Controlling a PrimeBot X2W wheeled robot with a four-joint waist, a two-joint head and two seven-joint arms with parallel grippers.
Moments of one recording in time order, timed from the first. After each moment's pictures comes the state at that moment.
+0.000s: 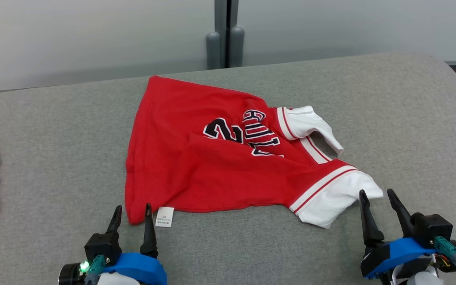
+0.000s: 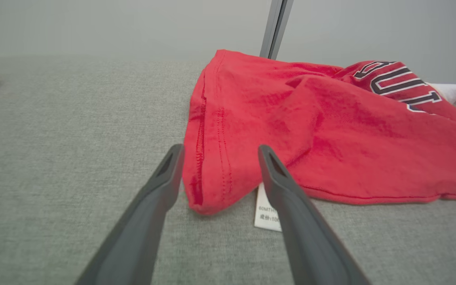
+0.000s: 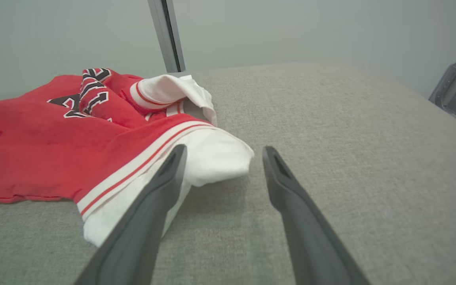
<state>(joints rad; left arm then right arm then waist) -0.09 0.05 -0.18 0.45 -0.23 0.05 -0.26 -0.15 -0.05 -0.06 0.43 0.11 0.13 -0.26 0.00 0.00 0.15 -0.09</state>
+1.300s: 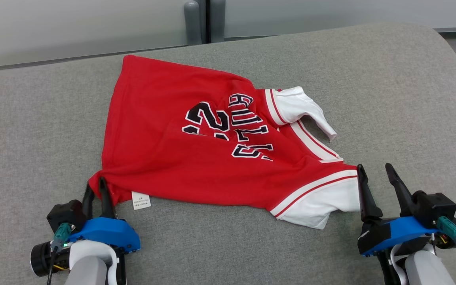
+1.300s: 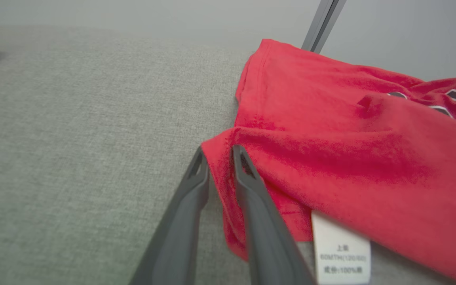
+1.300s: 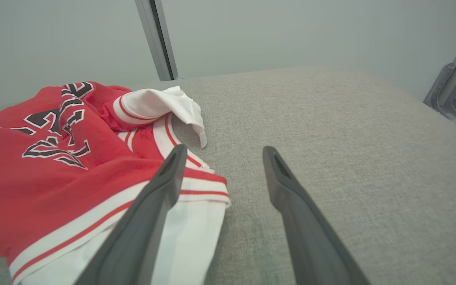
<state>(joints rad) -0.27 0.05 -0.03 0.59 -0.27 0.06 -0.26 -0.22 -0.05 -0.04 0.39 0.15 0.13 -0.26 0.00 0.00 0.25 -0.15</state>
